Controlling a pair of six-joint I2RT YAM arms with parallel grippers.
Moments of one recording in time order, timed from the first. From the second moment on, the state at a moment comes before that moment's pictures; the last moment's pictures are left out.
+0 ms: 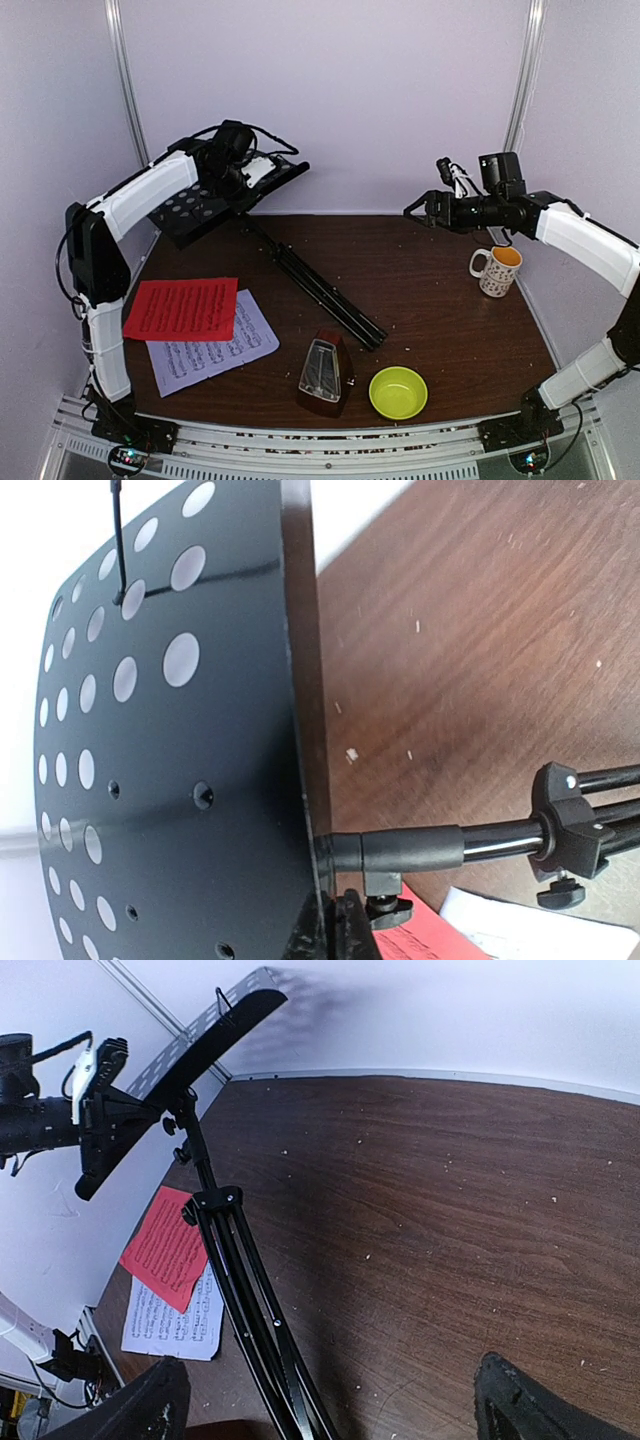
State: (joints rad) left arm -0.49 2.04 2.09 -0.94 -0.18 0.44; right arm 0.32 1.40 1.24 -0.38 -0.47 0.30
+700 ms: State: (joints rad) left arm -0.73 1.87 2.13 -0.50 -0.27 1.07; right arm 0.31 1.37 1.12 -0.14 -0.49 0.38
